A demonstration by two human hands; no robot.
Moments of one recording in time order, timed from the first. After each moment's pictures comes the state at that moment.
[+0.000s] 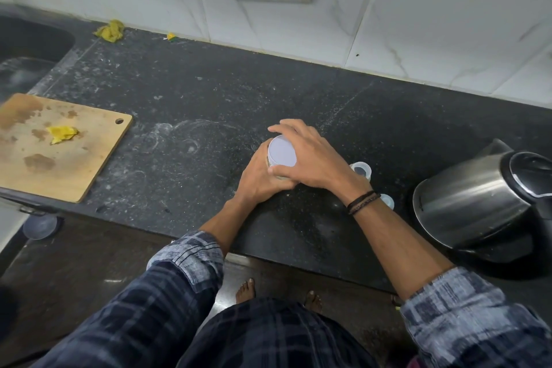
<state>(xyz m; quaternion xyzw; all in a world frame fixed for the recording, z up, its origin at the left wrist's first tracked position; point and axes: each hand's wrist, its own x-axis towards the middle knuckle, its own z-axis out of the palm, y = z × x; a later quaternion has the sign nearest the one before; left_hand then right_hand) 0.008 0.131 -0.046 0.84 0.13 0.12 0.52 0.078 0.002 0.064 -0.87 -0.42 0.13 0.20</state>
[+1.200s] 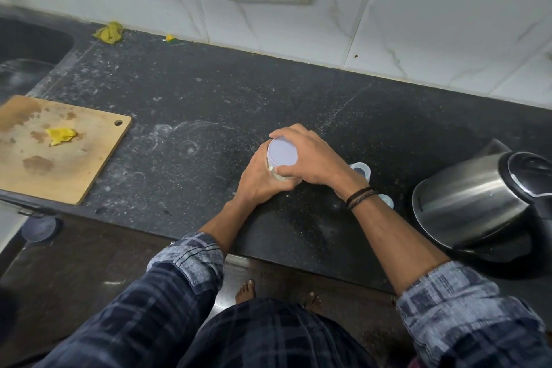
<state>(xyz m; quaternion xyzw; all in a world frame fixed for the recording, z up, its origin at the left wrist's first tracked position) 0.009 0.130 -0.047 0.83 0.16 0.11 0.52 0.088 0.003 0.057 -0.87 -0.39 0.19 0.24</state>
